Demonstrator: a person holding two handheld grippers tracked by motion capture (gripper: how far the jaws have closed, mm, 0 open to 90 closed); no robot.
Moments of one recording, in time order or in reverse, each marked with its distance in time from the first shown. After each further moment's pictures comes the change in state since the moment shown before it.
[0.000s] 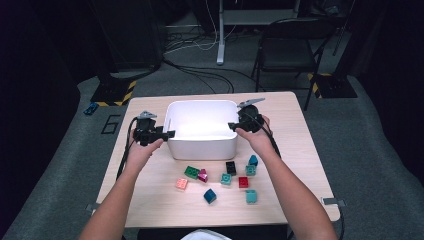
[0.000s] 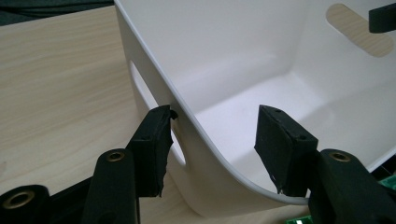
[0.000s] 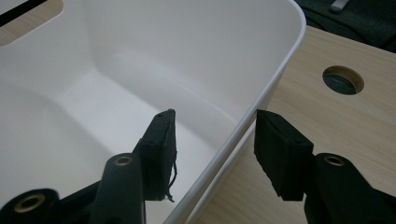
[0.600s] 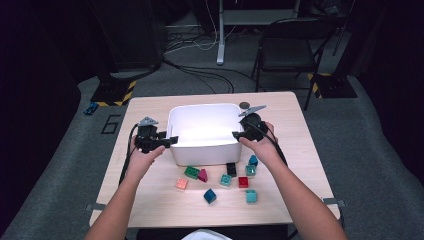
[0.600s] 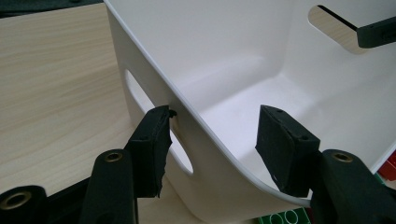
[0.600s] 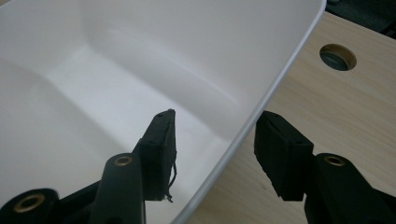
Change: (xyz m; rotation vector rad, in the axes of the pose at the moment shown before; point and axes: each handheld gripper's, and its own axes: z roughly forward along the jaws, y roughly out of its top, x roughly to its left) left arm -0.015 -0.011 -0.006 -0.009 -0.037 0.011; right arm 0.015 -0.020 -0.022 0.065 -0.035 -0.065
